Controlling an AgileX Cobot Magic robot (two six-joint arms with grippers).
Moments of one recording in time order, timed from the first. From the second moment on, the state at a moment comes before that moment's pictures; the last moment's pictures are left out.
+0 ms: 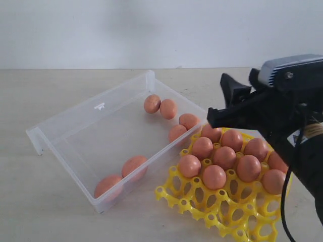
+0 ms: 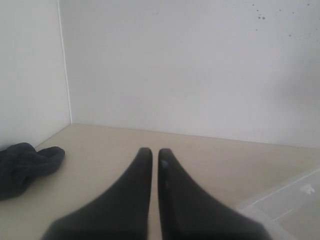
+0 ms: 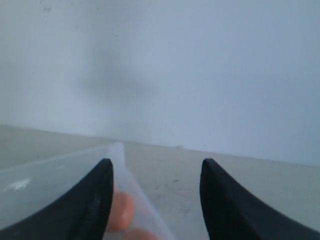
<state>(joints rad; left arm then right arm) 0.24 0.00 0.00 -0.13 0.06 0.14 0.57 1.48 -0.35 0.46 -1.09 -0.19</state>
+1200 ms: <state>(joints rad) 0.24 0.00 0.00 -0.13 0.06 0.14 0.59 2.04 -1.56 0.21 0.36 -0.03</state>
